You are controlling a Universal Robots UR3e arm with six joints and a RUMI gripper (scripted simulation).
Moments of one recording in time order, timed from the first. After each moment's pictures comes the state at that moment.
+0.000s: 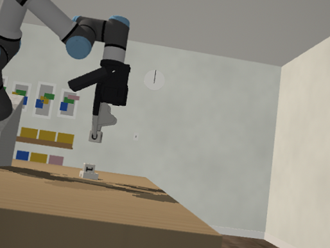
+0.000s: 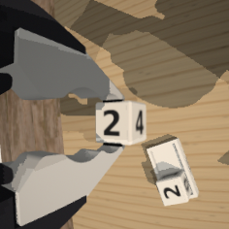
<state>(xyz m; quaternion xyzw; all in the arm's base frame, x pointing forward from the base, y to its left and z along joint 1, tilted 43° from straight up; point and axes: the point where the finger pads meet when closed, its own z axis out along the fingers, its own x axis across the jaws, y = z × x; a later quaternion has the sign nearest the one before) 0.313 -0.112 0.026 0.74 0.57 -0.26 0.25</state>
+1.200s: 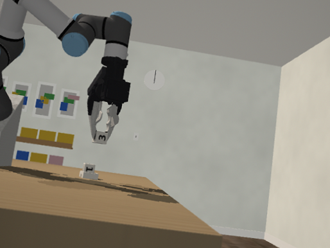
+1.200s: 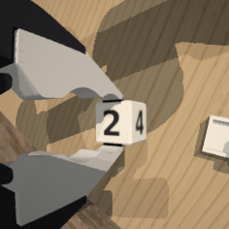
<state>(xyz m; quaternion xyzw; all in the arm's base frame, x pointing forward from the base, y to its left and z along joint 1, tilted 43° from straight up) 0.324 -0.137 0.042 0.92 0.15 -0.11 0.34</state>
